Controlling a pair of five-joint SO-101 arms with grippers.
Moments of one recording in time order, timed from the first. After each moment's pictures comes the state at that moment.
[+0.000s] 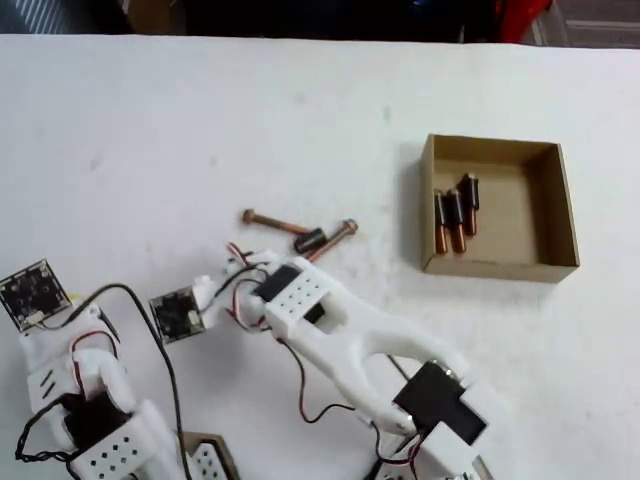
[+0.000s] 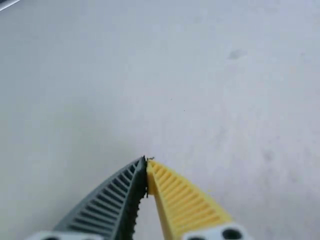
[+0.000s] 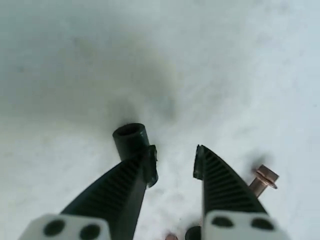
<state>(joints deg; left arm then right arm) -43.0 -104.4 97.1 49.4 -1.2 -50.5 3.2 36.9 34.3 69.4</state>
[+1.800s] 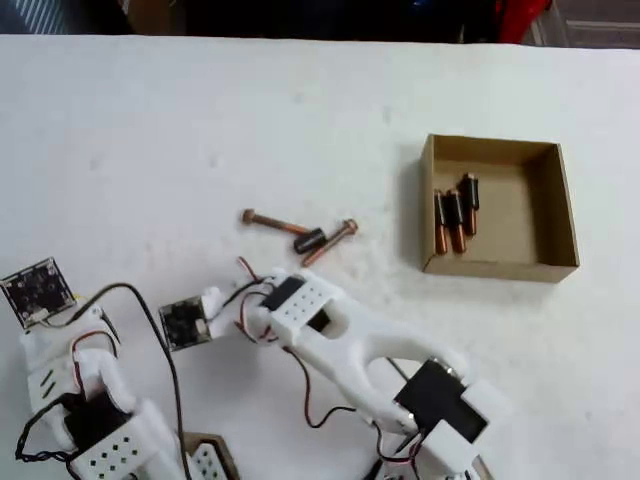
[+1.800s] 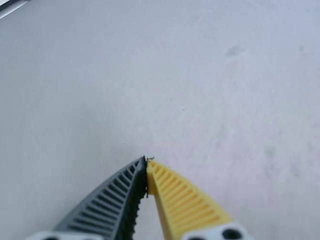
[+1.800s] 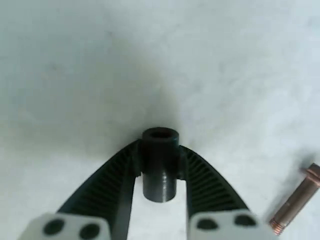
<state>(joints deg) -42.9 -104.4 97.1 49.4 -3.8 -47.6 3.9 39.9 32.3 65.5</state>
